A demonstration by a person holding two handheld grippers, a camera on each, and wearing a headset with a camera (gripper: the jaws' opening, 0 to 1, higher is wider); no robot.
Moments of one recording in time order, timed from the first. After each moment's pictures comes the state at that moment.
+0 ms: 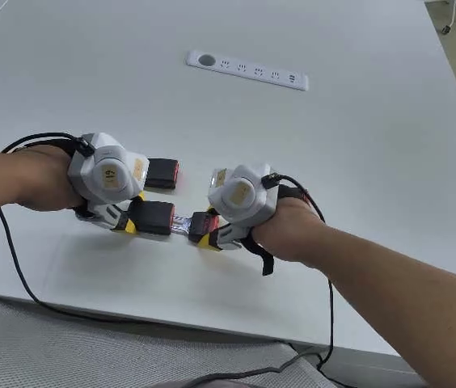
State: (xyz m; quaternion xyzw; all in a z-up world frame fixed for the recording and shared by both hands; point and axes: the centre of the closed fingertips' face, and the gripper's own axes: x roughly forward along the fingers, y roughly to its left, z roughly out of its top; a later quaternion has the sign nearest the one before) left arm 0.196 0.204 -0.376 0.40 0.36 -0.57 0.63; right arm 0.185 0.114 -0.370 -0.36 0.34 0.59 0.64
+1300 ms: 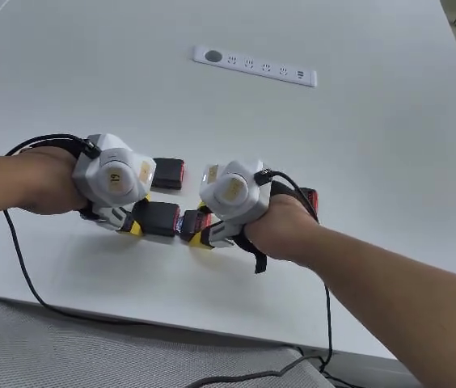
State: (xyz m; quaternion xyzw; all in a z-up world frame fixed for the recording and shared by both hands) left arm 0.192 0.203 -0.373 0.41 0.35 -0.58 0.62; right arm 0.187 0.136 -0.369 -0.34 0.33 0.61 0.63
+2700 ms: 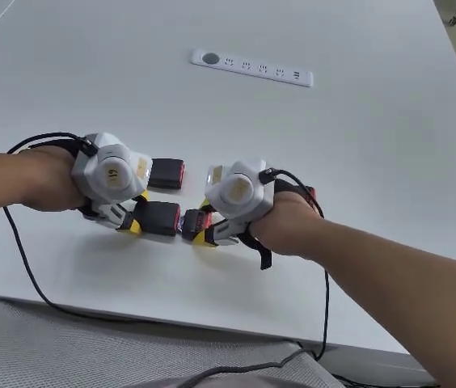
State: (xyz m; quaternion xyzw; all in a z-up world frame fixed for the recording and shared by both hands) left arm 0.191 0.207 -0.373 0.39 0.36 -0.57 0.62; right arm 0.185 0.133 -0.369 -0.35 0.32 0.62 0.63
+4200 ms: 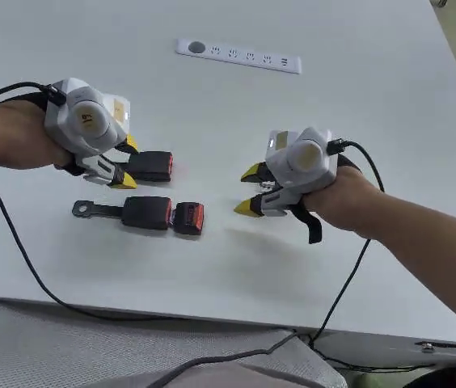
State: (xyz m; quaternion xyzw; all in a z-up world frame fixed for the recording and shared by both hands) left arm 0.248 0.202 -0.315 0.38 0.32 -0.53 0.69; right arm 0.230 0.033 -0.331 -0.32 0.31 0.57 0.69
